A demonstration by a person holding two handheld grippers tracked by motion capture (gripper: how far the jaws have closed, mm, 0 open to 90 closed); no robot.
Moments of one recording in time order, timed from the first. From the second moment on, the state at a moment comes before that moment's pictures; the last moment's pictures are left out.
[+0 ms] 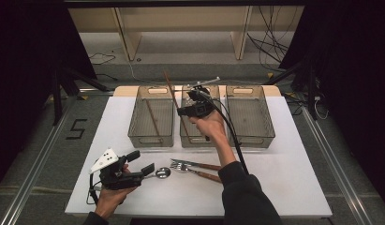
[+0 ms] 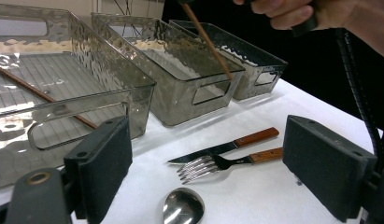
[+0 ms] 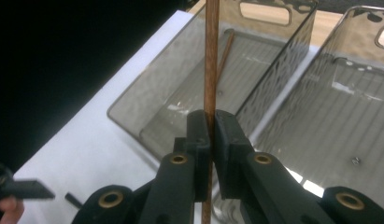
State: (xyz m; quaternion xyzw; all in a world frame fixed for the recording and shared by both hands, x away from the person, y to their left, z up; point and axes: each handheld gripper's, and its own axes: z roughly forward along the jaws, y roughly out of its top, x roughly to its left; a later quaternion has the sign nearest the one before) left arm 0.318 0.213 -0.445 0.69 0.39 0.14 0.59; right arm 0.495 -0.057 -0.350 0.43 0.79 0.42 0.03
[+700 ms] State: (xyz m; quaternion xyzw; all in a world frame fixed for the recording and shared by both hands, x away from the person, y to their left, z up) left arm 0.317 0.213 -0.444 0.69 0.39 0.13 0.60; right arm 0.525 -0.005 -0.346 0.44 0.79 0.42 0.04
